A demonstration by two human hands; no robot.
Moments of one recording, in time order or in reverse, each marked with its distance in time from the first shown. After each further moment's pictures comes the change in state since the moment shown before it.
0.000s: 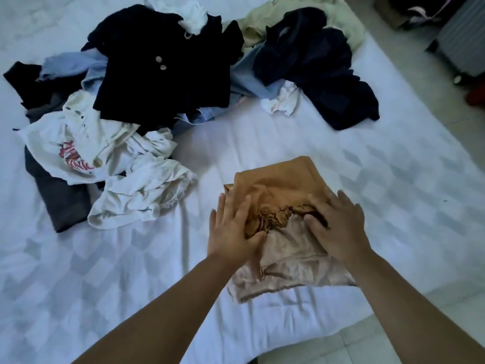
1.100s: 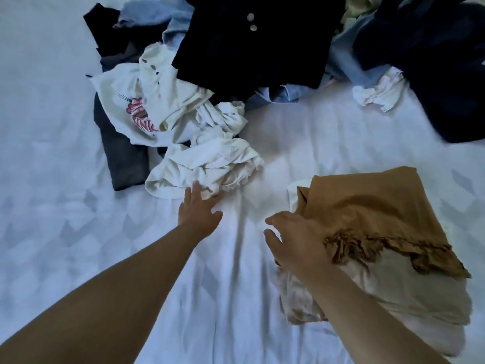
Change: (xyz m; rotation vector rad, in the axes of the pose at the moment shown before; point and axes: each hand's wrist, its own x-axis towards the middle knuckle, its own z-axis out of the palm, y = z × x) left_hand 0.023 -0.204 -0.028 0.070 -0.085 -0.478; right_hand 0.025 -0.174 0.094 0.171 -0.190 -0.380
